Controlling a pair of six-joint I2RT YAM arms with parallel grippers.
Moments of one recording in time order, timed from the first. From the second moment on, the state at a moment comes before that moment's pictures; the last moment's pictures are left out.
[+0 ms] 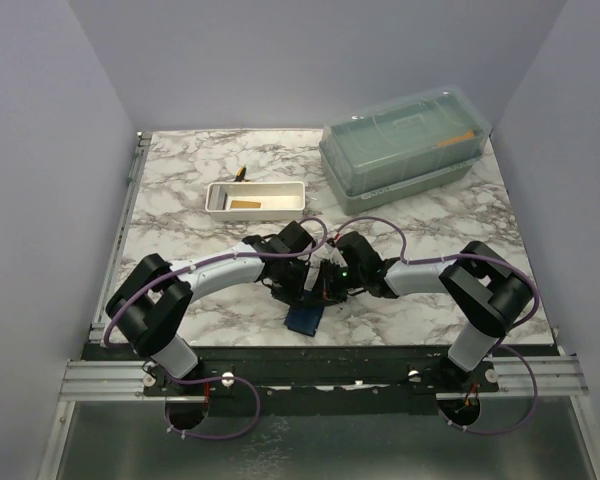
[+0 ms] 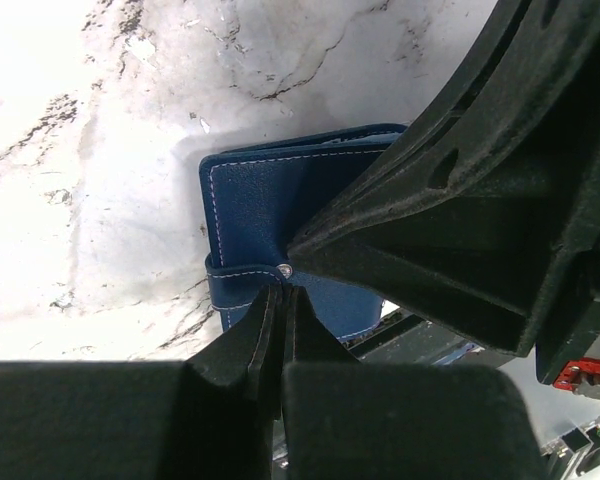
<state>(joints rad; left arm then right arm) -0.80 1.58 0.94 -0.57 0.25 -0.51 0.78 1.71 0.69 0.23 -0.49 0.94</state>
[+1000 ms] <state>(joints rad) -0.84 1.56 0.96 -0.58 0.15 -0.61 0.78 1.72 0.70 0.23 -0.51 0.94</state>
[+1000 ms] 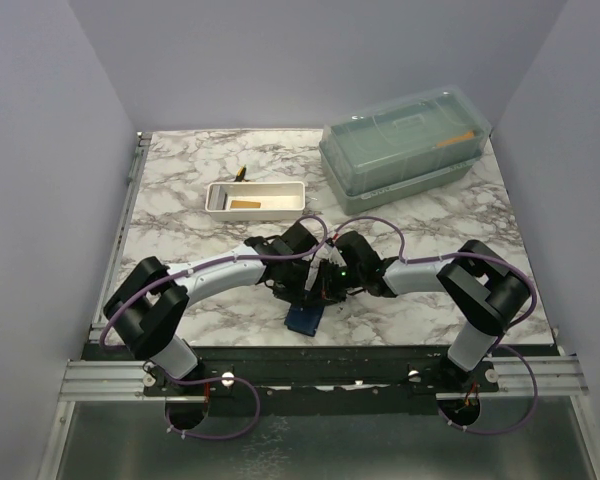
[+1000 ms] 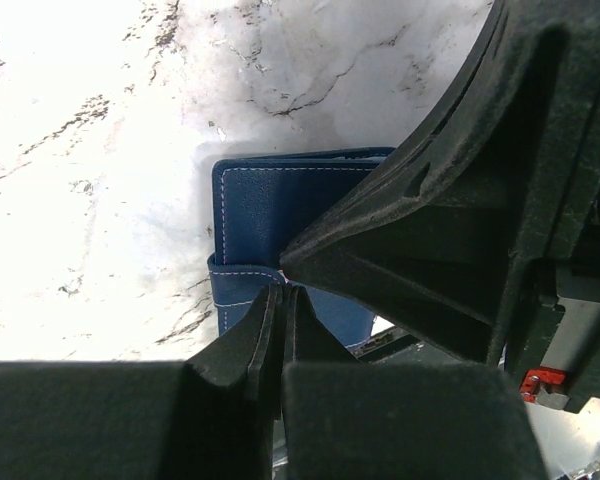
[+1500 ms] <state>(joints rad) -0.85 1.59 0.96 -0.58 0.15 -0.61 0.78 1.72 0.70 0.22 -0.51 0.94</state>
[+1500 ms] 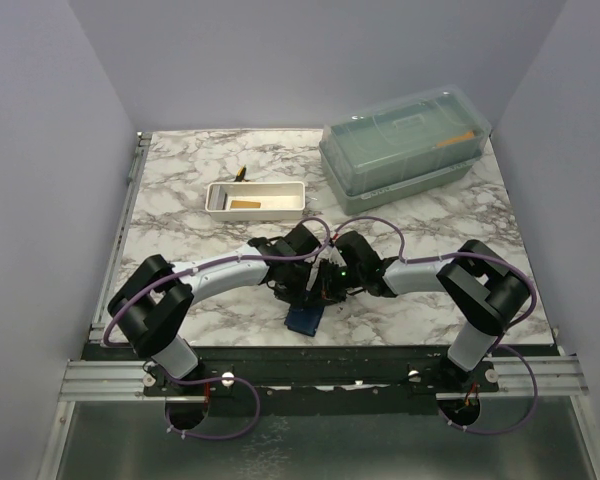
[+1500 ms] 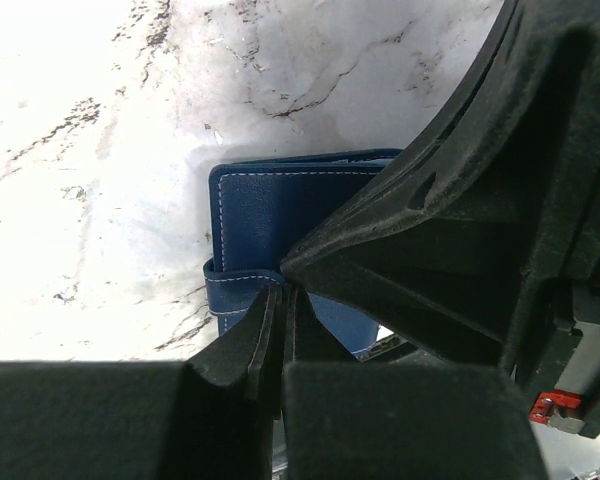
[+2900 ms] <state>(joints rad) -1.09 1.67 0.96 -0.45 -0.22 -0.82 0.59 1.14 0.65 -0.34 -0.06 0.90</state>
